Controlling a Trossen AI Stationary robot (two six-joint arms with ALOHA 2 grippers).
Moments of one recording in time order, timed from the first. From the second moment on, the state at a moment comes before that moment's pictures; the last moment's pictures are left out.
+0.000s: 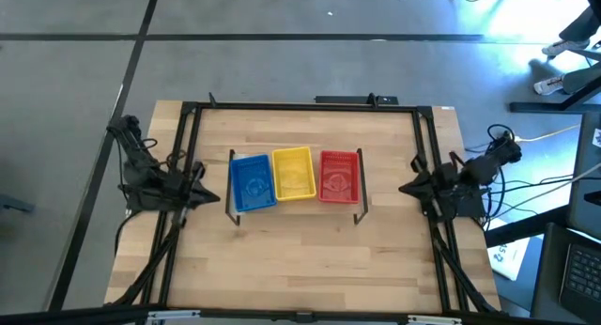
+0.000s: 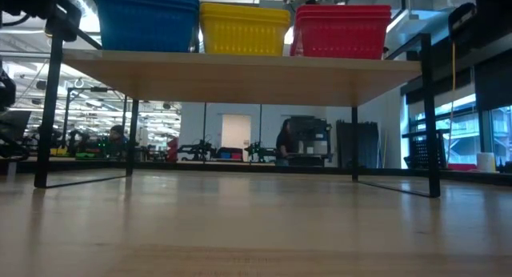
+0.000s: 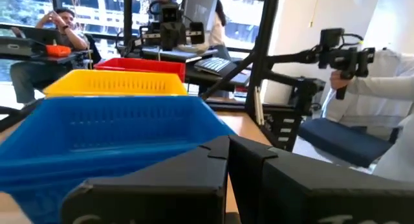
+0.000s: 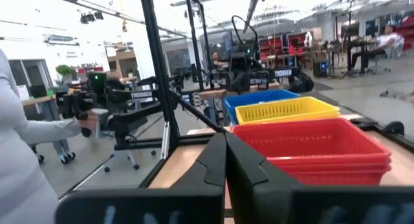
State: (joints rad) left arm -0.88 0.08 0.20 0.05 -0.77 -0.02; right arm 0.60 0.01 0.26 -0.08 0.41 0.11
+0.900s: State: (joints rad) left arm -0.88 0.08 0.01 0.18 -0.69 -0.04; right arm 0.60 0.00 0.01 0.14 0.40 -0.06
